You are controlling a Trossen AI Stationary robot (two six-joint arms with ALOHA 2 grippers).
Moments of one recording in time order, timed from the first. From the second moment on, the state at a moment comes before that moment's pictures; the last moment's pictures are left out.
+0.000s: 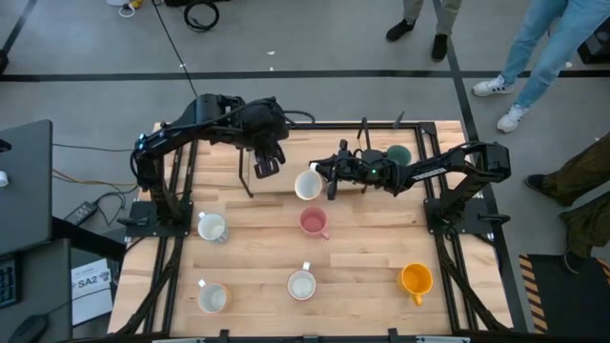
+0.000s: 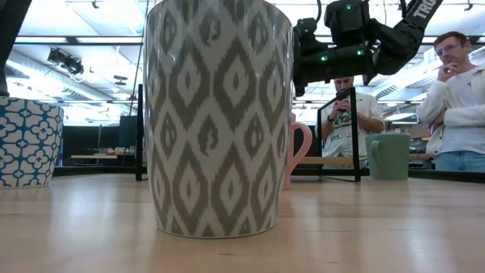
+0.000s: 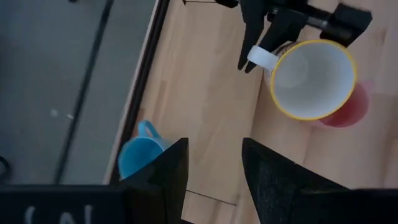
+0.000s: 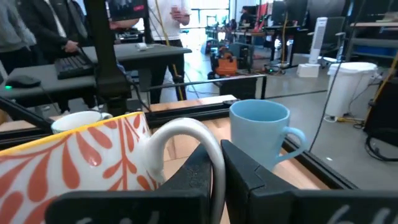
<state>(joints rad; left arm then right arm) 0.16 1.81 2.35 -1.57 -0.28 0.01 -0.21 1.57 0.64 0.92 0.06 0.02</state>
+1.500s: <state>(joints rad) 0.25 1.99 2.35 -1.42 -0.14 -0.59 -0.25 1.57 0.64 1.27 0.35 -0.06</state>
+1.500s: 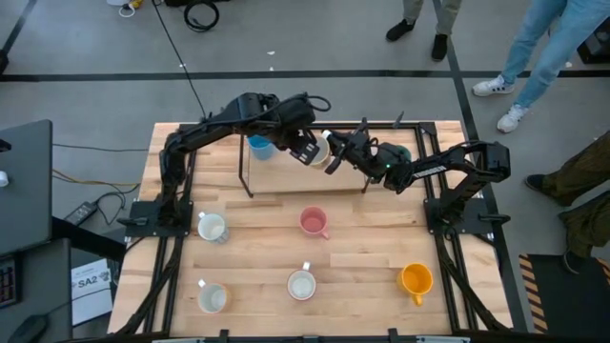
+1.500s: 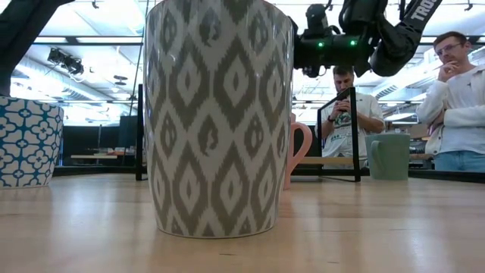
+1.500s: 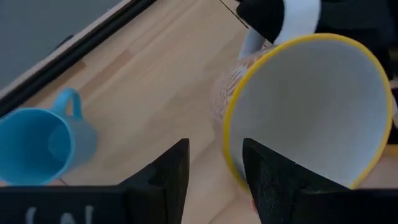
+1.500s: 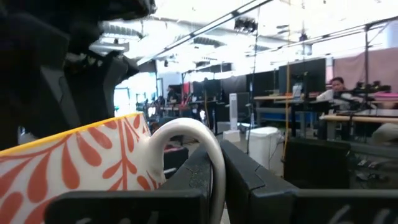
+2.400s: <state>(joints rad) 0.23 2.00 2.35 -1.39 -0.13 -0.85 -0.24 1.57 0.64 1.31 0.38 -0.08</state>
